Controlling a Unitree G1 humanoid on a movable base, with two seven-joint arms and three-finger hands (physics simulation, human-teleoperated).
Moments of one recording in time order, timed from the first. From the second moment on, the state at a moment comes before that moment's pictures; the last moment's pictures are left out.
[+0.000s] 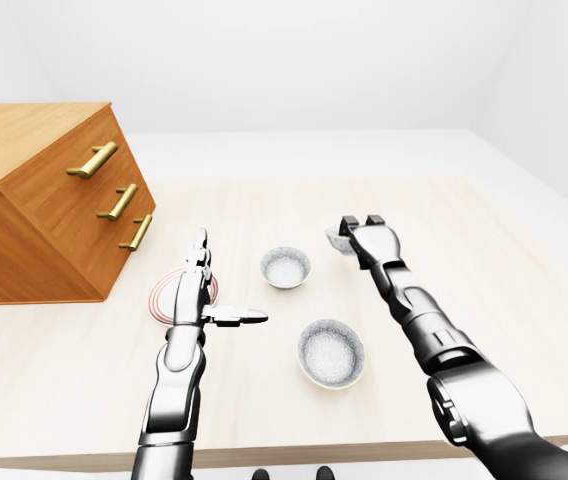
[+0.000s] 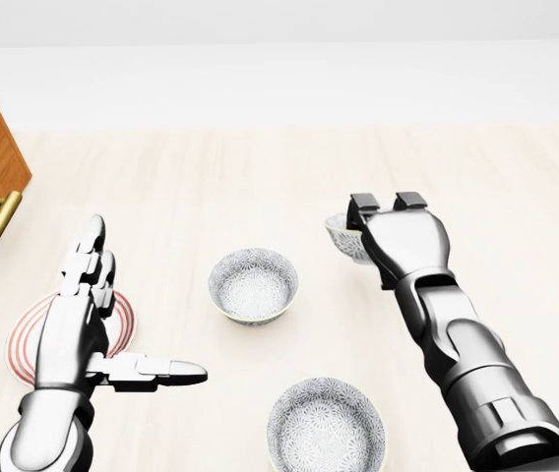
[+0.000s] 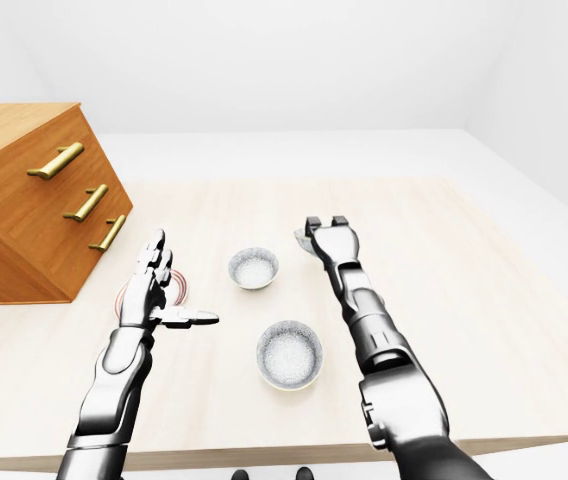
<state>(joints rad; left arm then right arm) -0.10 0.04 0.05 -0.05 0.06 0.09 -0.03 -0.80 -0.23 0.10 1.04 -1.20 -0.09 -0.27</state>
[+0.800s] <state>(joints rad) -0.10 0.04 0.05 -0.06 0.06 0.09 -0.03 -0.50 -0.03 0.15 0.26 -1.27 -0.09 0.00</state>
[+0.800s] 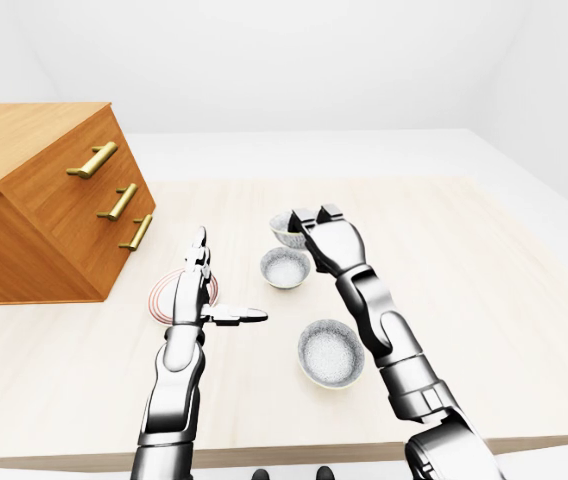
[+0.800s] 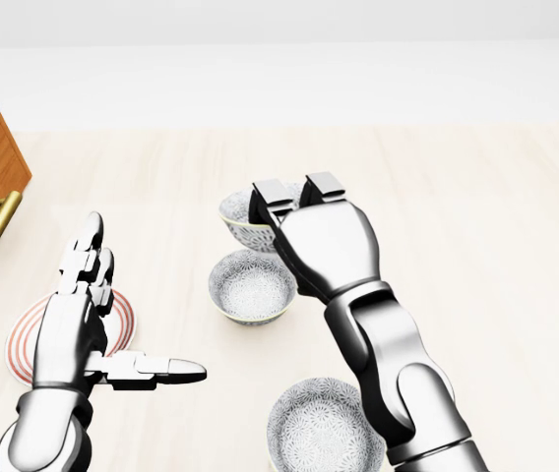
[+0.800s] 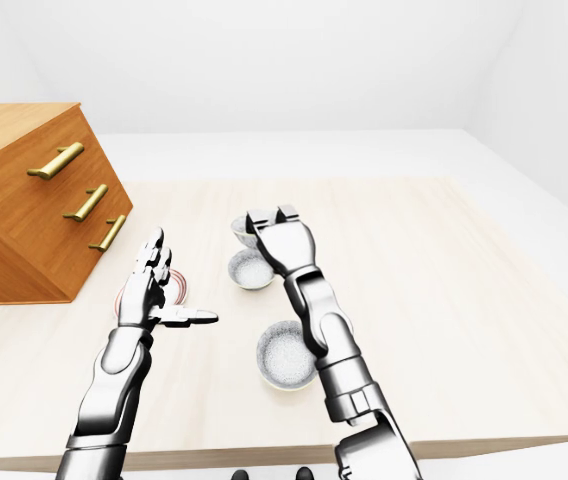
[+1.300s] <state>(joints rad) -0.10 0.04 0.05 -0.05 0.06 0.09 -0.03 -0.40 0.00 0.19 0.20 -1.30 -0.09 0.01</state>
